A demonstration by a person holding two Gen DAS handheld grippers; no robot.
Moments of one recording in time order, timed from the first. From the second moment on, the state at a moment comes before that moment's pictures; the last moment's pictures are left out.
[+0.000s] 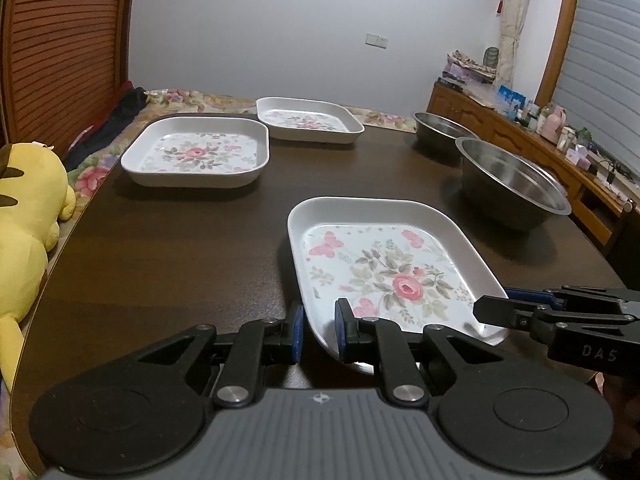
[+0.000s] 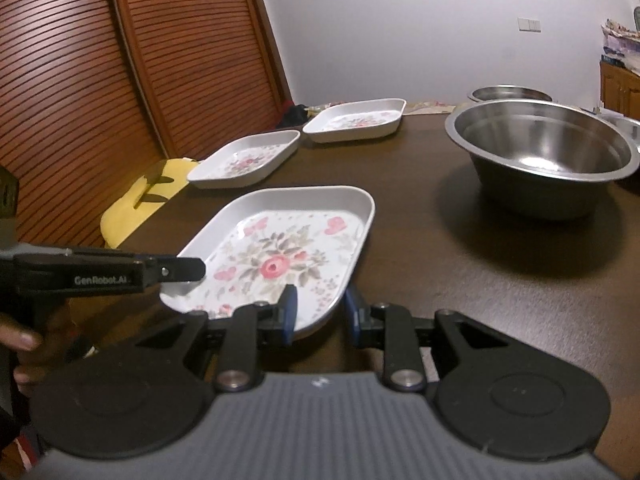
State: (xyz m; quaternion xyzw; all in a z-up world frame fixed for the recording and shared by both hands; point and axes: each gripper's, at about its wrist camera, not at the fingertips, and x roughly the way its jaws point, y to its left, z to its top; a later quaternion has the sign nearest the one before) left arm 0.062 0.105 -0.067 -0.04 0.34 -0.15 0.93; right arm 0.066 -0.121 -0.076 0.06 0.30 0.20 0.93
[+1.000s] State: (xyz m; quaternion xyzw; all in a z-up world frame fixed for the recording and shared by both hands) left arm 0.133 0.156 -0.011 -0.02 0.27 -0.09 0.96; right arm 0.136 -0.127 0.002 0.02 0.22 0.22 0.95
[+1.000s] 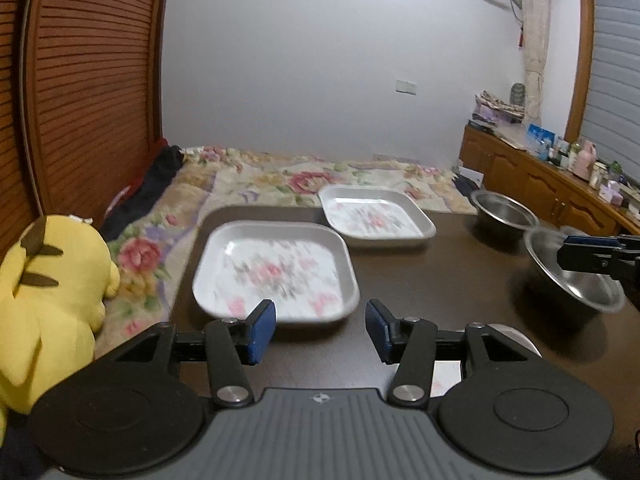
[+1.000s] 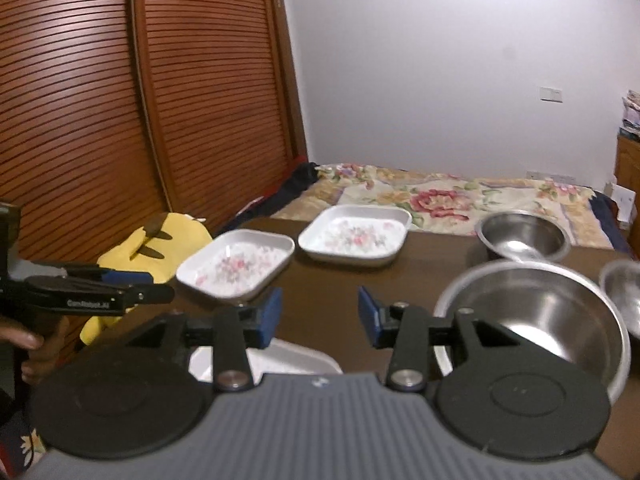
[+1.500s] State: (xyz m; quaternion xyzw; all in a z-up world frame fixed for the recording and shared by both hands) left arm 0.203 0.208 -0.033 -0.03 0.29 -0.05 0.96; right arm 0.206 -0.063 -0.011 0.00 0.31 0.31 0.90
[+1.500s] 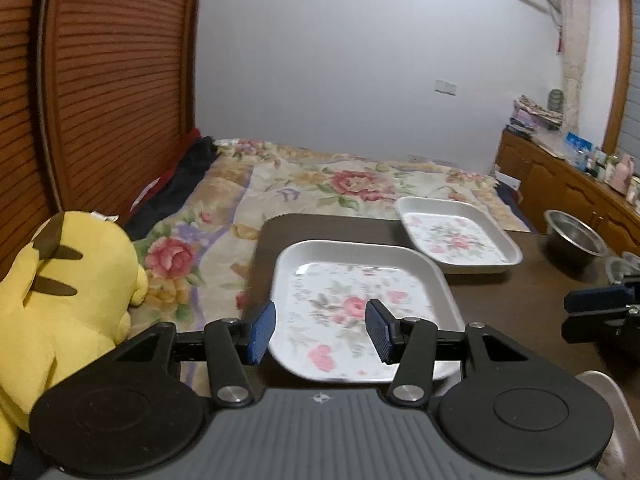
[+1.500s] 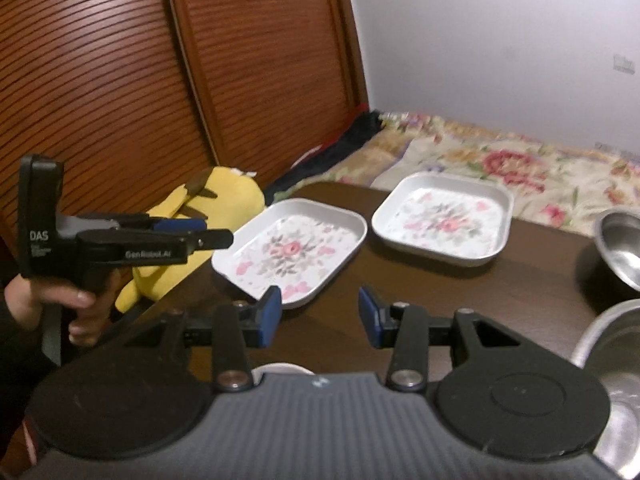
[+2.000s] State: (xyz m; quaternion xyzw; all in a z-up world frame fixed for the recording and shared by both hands) left arm 0.229 0.232 -0.054 -0.06 0.31 -0.05 0.95; right arm 0.257 -0.032 -0.032 0.03 0.38 0.30 0.87
